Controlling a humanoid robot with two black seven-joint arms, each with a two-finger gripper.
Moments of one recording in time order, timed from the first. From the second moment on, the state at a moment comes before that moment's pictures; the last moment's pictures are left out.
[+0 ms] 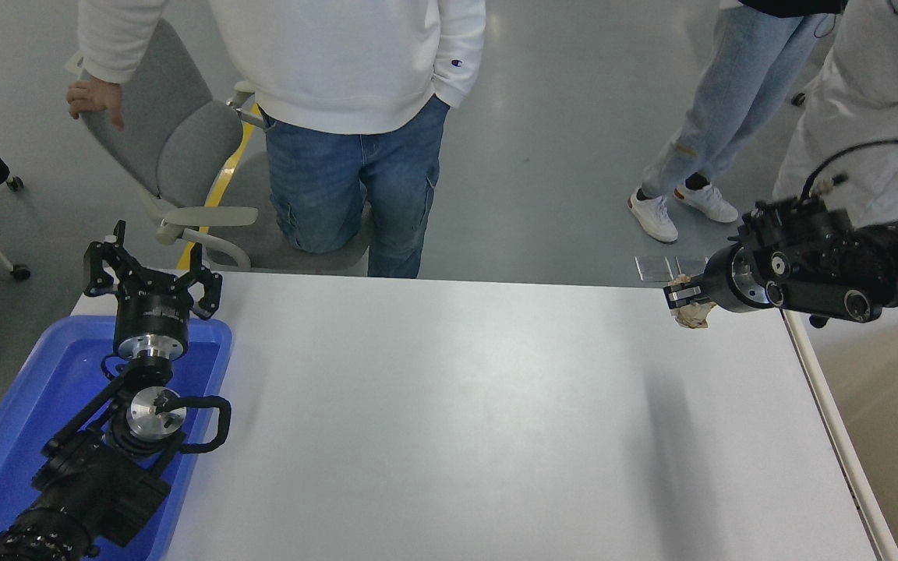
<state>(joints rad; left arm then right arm) -0.52 0.15 -1.18 -0.59 0.09 -0.33 -0.54 1.76 -0.44 -1.04 1.17 -0.72 0.27 -0.02</state>
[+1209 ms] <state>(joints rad) -0.52 0.15 -1.18 -0.59 0.09 -0.33 -0.54 2.32 -0.56 -1.08 1.40 -0.71 0.67 -0.02</state>
